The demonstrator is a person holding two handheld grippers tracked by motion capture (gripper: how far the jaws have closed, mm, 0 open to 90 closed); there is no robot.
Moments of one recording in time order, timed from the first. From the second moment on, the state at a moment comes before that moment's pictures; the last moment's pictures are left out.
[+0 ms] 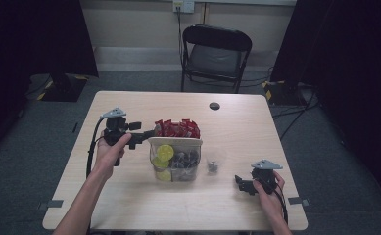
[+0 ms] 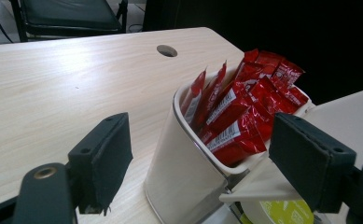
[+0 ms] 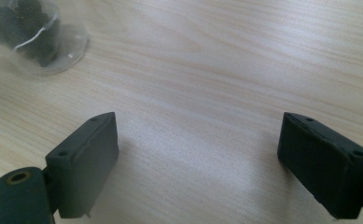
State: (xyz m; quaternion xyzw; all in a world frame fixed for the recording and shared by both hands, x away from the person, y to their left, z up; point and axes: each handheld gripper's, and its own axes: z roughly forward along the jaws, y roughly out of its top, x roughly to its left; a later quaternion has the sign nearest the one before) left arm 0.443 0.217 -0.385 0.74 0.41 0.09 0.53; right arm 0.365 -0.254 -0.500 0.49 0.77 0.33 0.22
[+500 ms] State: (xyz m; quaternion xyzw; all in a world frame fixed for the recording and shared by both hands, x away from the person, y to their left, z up) left arm 0.435 0.214 -0.386 0.75 0.39 0.09 0.52; right arm 0.365 -0.254 -0.500 0.49 0.77 0.33 0.22
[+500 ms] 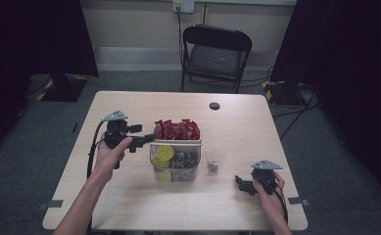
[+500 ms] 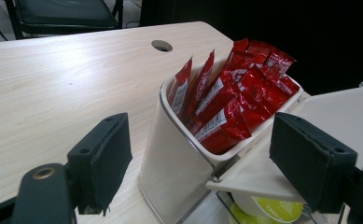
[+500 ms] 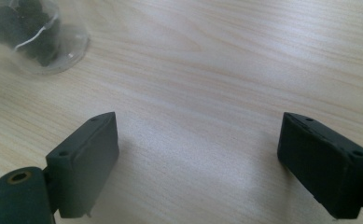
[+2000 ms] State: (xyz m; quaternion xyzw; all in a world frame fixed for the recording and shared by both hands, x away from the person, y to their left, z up) left arm 0.420 0.199 -0.410 0.79 0.38 0.09 0.48; right arm 0.365 -0.254 -0.500 0.49 0.77 0.33 0.22
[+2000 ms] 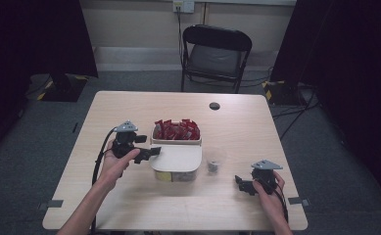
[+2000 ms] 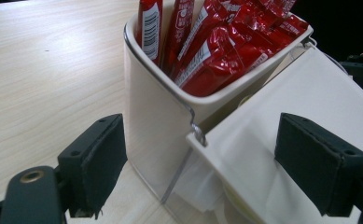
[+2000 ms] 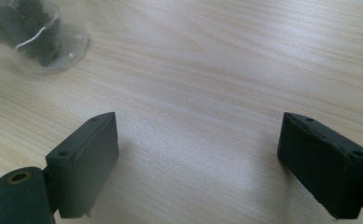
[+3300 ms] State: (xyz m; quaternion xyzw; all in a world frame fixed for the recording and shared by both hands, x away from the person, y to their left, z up) left arm 0.384 0.272 -0.448 0.79 0.43 0.12 0.43; right arm 0.365 -0.254 -0.501 0.49 0.77 0.33 0.22
